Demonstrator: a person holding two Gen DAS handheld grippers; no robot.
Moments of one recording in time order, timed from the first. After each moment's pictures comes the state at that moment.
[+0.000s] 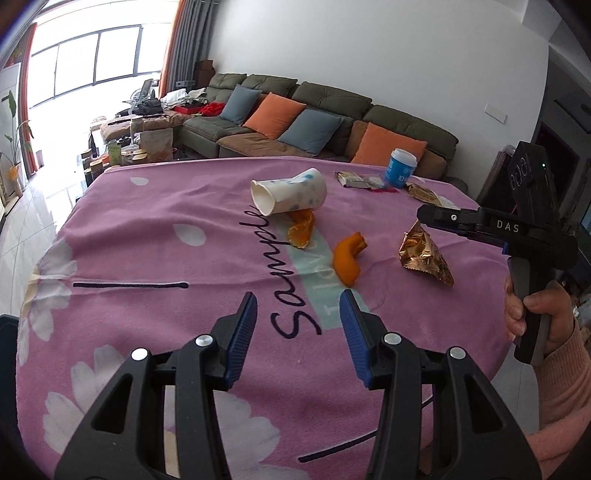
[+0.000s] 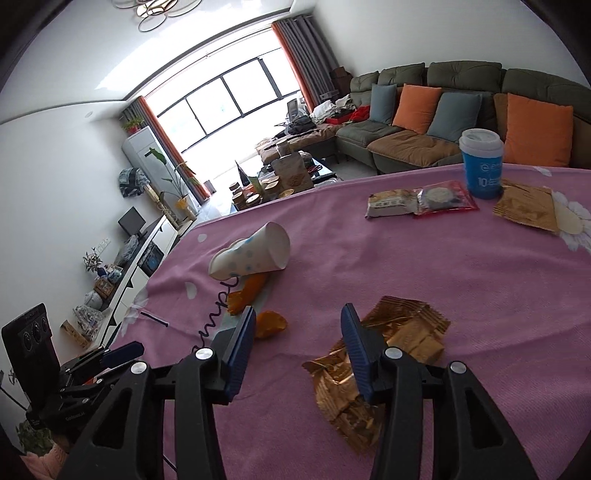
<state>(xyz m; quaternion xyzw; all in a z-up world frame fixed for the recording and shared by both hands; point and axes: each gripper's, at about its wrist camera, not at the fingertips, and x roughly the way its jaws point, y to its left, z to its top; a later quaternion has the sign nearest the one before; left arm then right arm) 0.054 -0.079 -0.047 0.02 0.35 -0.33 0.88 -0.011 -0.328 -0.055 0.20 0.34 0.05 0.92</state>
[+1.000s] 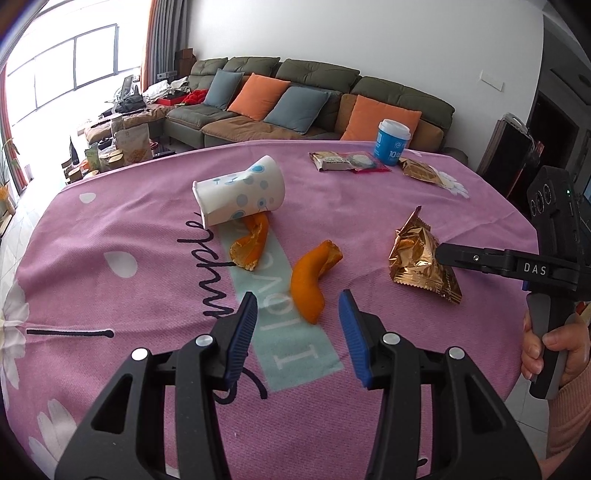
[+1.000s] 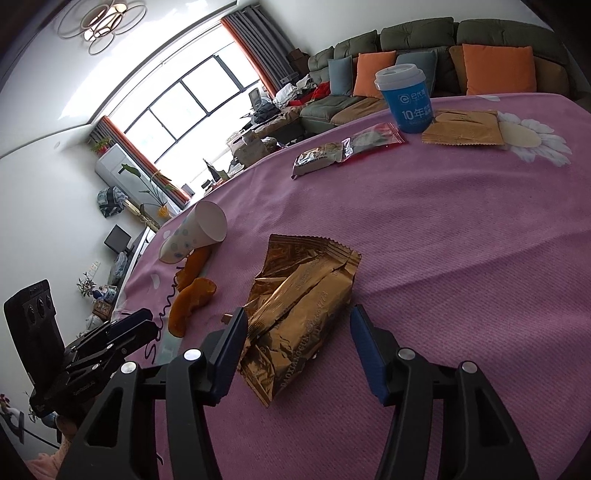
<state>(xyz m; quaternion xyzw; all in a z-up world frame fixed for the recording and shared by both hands) 0.085 -0.155 -0.059 0.07 0.38 -0.34 0.86 -0.036 -0.373 -0.098 0.27 0.37 0.03 0.89</state>
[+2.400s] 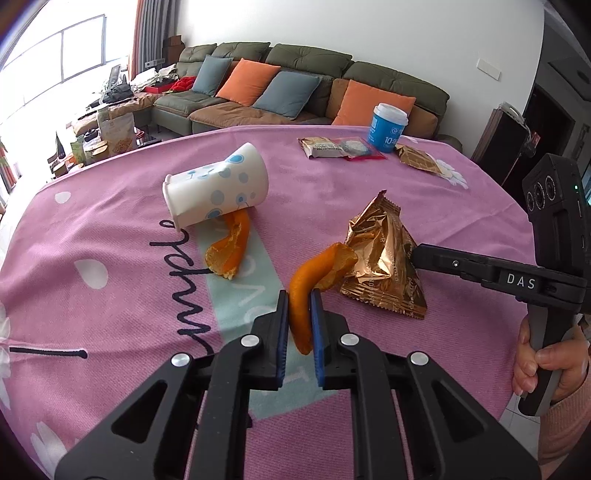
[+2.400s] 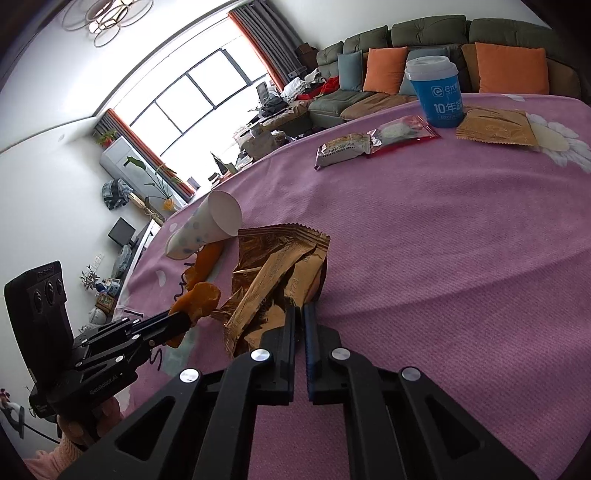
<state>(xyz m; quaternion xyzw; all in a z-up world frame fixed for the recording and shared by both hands) 0.103 -0.172 -0.065 0.08 0.40 -0.35 0.84 -0.018 -0.357 -0.100 0.27 0.37 0.05 0.88</state>
